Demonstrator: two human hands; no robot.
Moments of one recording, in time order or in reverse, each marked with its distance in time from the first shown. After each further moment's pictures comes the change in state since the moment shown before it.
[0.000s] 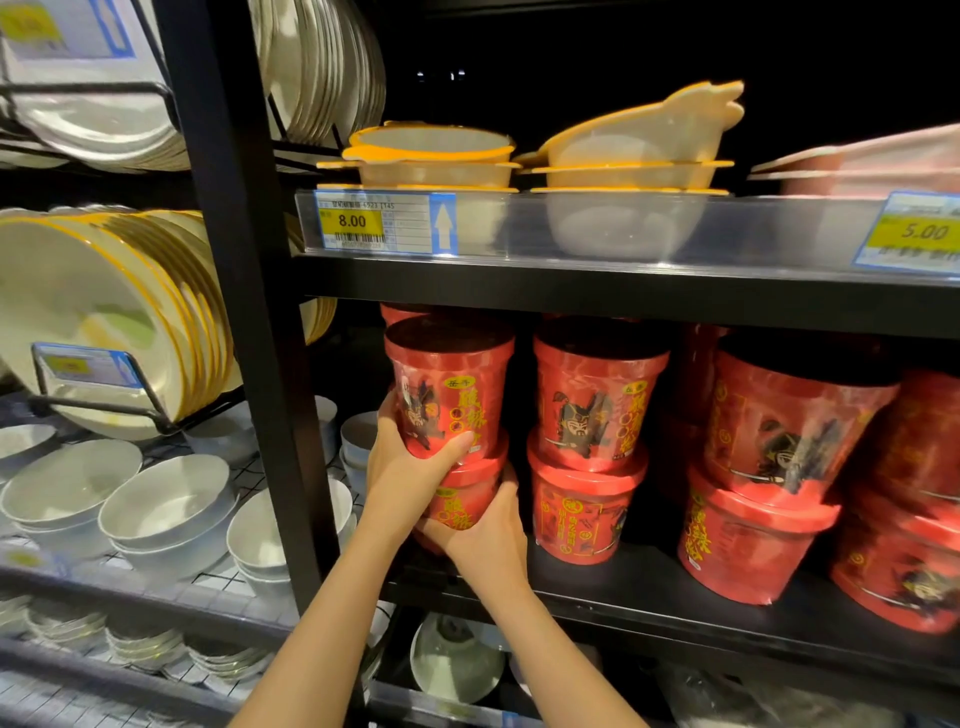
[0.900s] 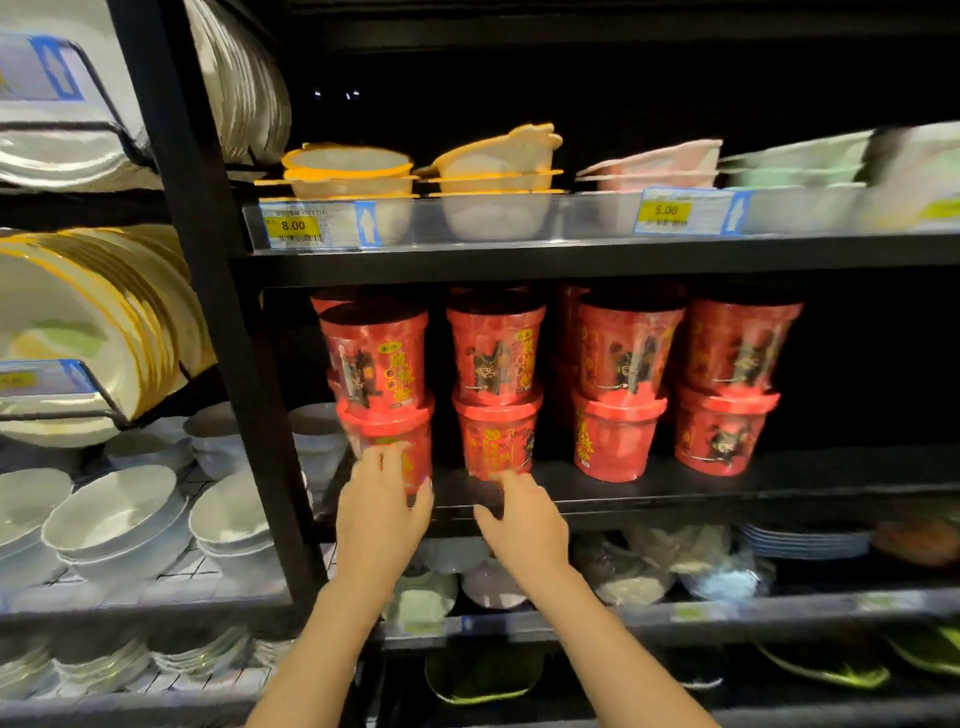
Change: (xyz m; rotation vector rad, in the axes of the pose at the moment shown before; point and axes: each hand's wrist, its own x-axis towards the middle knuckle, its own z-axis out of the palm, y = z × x) left_hand -0.094 -0.005 -0.017 0.632 -0.095 0.510; right_hand -0.094 0.011 -0.086 -0.536 0.124 -0.050
